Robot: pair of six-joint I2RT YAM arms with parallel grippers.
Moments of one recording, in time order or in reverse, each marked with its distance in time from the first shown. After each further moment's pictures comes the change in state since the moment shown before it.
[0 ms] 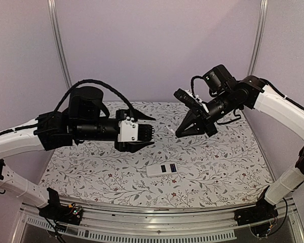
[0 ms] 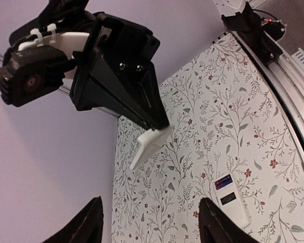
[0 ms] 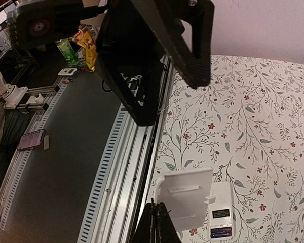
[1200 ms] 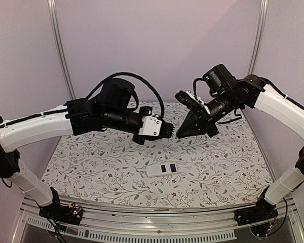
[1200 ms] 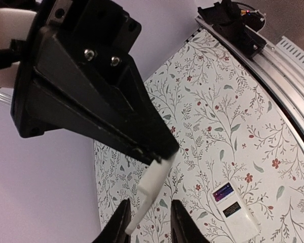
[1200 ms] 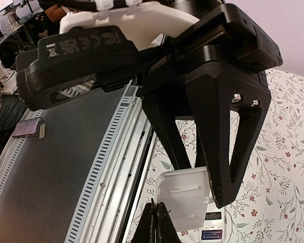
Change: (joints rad) left arm 0.102 0.303 0.243 -0.080 0.246 0.135; right arm 0.005 0.000 0.026 -0.058 0.000 -0.122
